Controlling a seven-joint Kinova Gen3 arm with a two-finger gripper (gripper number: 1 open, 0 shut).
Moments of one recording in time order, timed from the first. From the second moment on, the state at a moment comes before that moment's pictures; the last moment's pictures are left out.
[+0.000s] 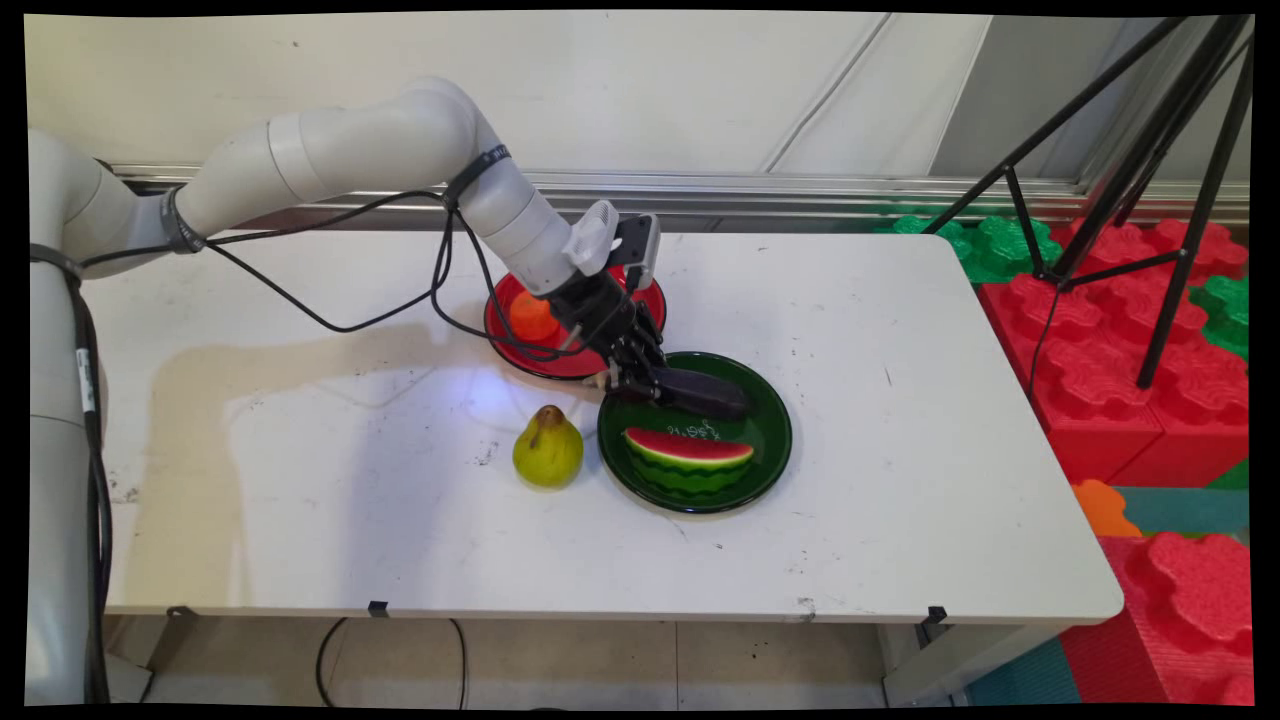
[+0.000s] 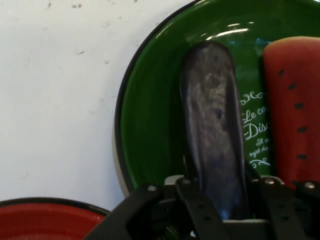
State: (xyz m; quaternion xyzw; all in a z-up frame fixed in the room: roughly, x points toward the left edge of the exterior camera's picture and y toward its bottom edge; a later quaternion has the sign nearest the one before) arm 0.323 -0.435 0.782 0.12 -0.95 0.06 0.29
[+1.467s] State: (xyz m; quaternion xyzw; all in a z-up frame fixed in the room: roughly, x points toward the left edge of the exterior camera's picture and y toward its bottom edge) arm 0.412 -0.366 0.869 0.15 -0.93 0.09 0.33
